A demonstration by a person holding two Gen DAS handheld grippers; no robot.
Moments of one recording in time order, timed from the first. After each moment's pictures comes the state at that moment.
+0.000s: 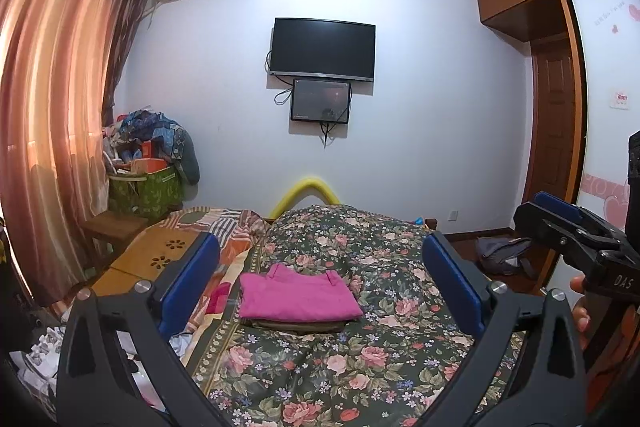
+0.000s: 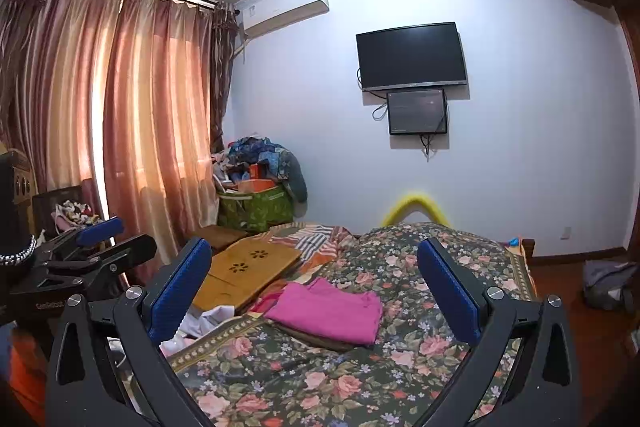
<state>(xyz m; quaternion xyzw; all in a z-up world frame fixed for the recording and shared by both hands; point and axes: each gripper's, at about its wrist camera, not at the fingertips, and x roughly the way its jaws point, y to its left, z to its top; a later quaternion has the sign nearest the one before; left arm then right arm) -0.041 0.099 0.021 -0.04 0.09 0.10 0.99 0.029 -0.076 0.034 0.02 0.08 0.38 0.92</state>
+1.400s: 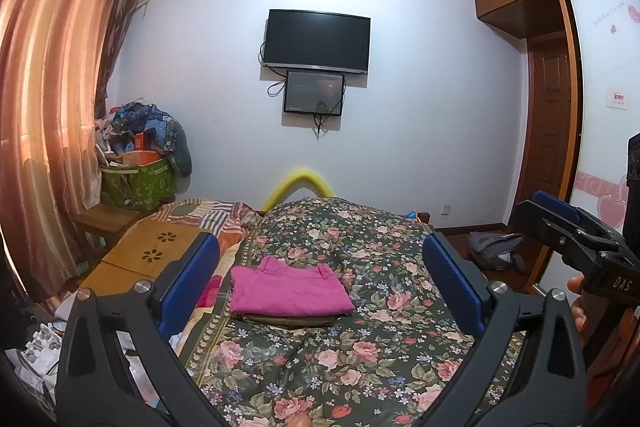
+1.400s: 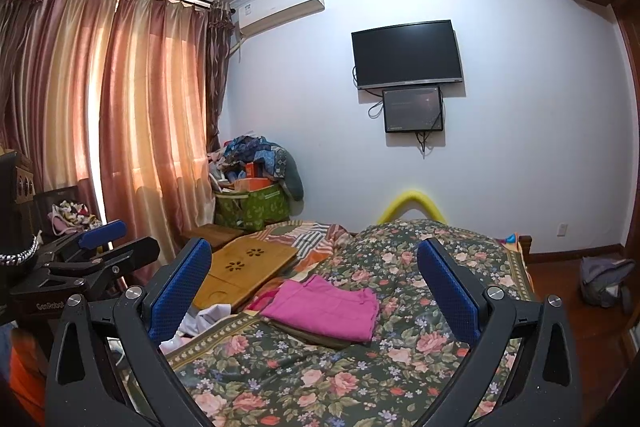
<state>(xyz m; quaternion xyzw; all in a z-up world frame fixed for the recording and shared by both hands) -0.035 0.096 0.017 -0.04 0.10 0.08 0.99 0.027 -0.085 0.033 0.02 0.08 0.37 0.93</state>
